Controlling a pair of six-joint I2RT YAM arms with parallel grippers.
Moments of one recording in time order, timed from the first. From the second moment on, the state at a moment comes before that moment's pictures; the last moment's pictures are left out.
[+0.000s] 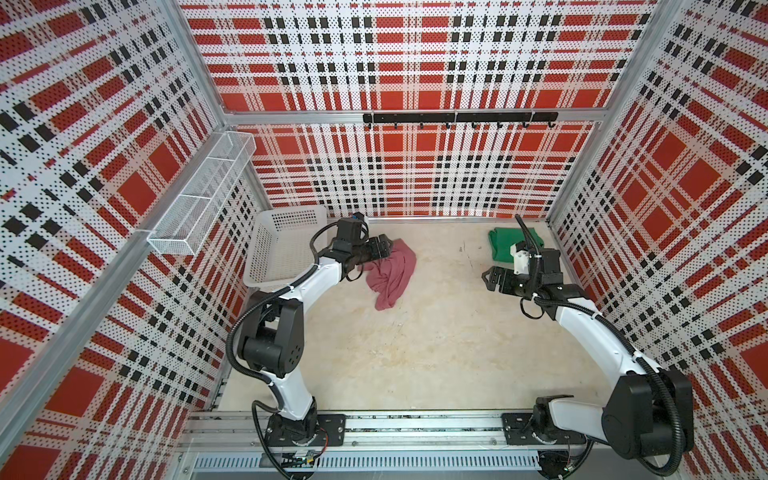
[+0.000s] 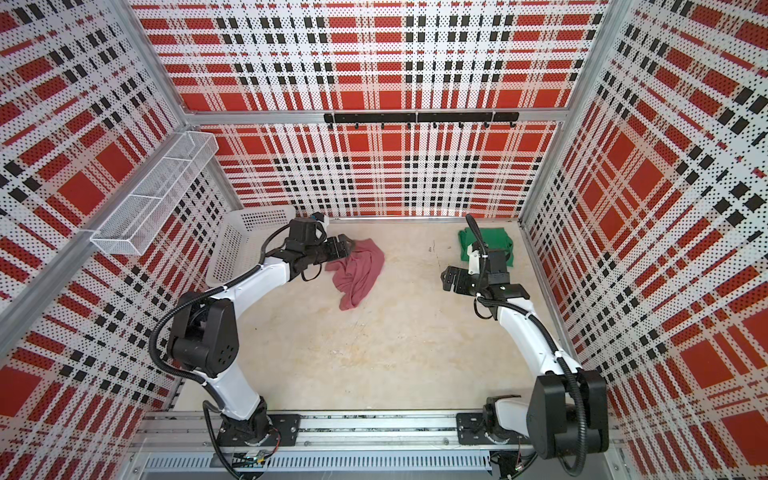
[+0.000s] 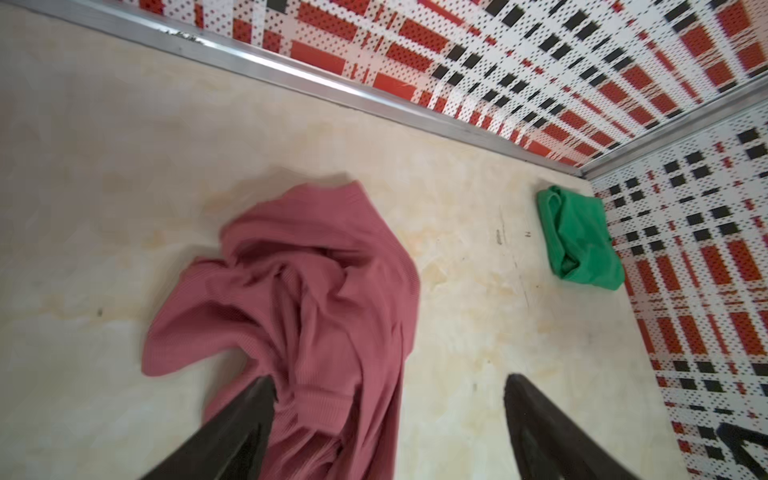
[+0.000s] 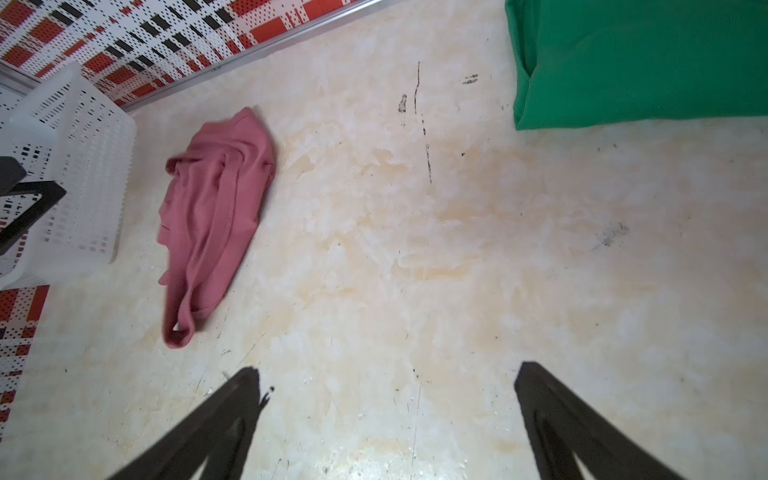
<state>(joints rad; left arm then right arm) -0.27 1.73 1.30 -0.18 0.22 -0.46 0.10 1.26 0.89 -0.39 -0.24 0.29</state>
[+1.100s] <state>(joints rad) -0.56 1.69 1.09 -0.23 -0.06 -0.49 0.23 1.40 0.87 -0.31 -0.23 0.40</state>
